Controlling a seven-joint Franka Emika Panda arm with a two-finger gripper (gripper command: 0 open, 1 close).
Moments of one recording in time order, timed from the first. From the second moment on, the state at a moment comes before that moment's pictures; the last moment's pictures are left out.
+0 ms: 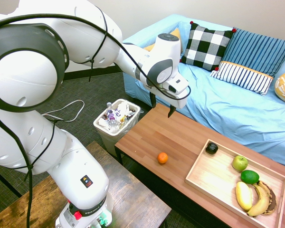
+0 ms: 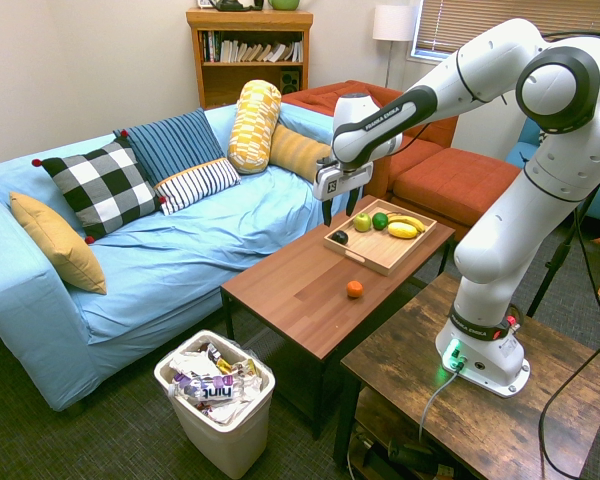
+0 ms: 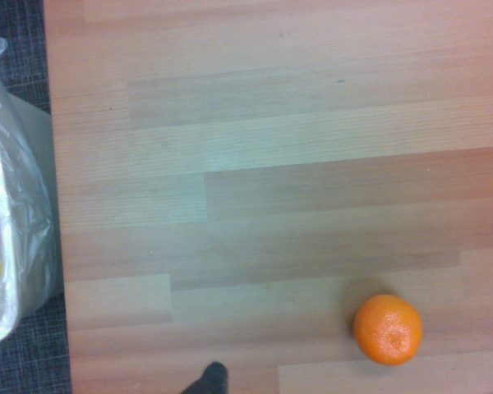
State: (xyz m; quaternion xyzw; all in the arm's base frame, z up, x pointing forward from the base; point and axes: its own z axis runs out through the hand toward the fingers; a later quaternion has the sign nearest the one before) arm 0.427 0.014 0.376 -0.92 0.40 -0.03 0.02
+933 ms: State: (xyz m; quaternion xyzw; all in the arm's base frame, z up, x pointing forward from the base) arm 0.409 -0.002 0.218 -0.90 0.43 0.00 -0.02
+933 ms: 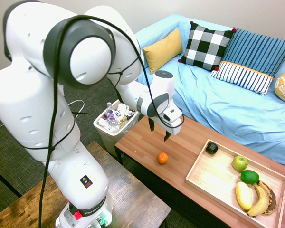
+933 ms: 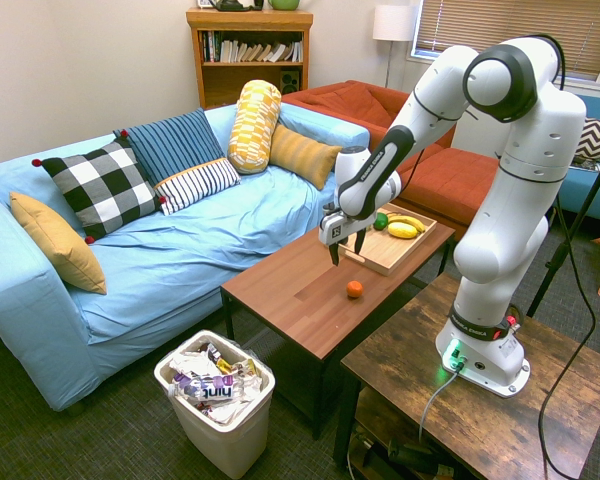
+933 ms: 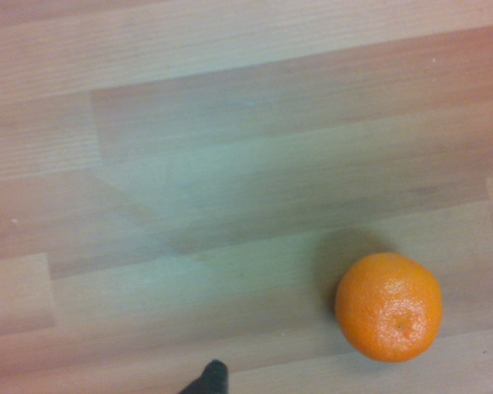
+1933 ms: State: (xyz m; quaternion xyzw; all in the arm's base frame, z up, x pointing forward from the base) arm 0.403 -0.030 0.091 -0.88 0.47 0.02 -0.05
